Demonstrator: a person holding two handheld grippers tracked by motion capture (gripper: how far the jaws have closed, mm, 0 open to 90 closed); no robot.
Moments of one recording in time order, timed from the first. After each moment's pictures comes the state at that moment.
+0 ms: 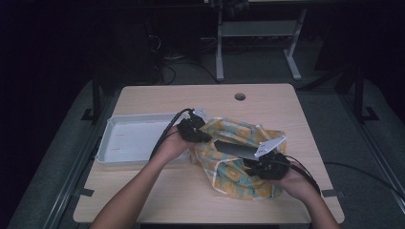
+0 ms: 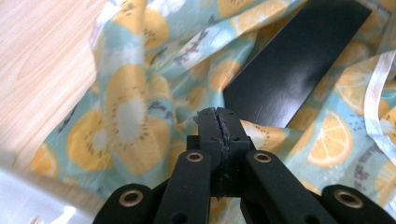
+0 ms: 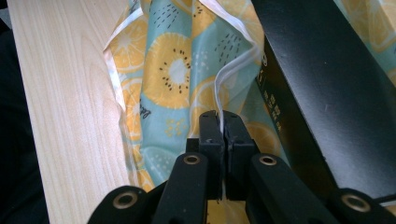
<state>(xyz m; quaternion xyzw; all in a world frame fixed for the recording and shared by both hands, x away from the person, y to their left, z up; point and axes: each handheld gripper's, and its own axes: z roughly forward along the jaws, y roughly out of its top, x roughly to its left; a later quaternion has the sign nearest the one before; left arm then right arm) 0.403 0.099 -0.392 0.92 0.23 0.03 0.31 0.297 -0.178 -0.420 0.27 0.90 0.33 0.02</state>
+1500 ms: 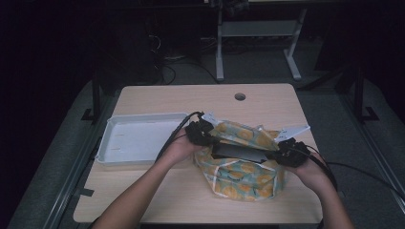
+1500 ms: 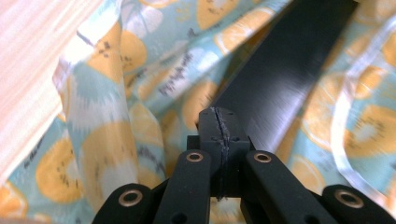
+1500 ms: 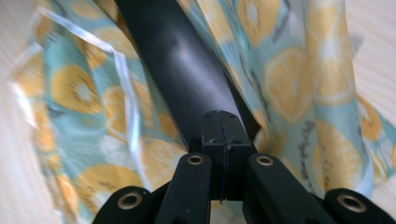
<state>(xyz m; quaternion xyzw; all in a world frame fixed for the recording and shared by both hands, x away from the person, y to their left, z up) 0.401 0.068 -0.401 0.92 0.19 0.04 0.33 0.313 -0.227 -0.400 0.35 0.88 0.31 0.11</state>
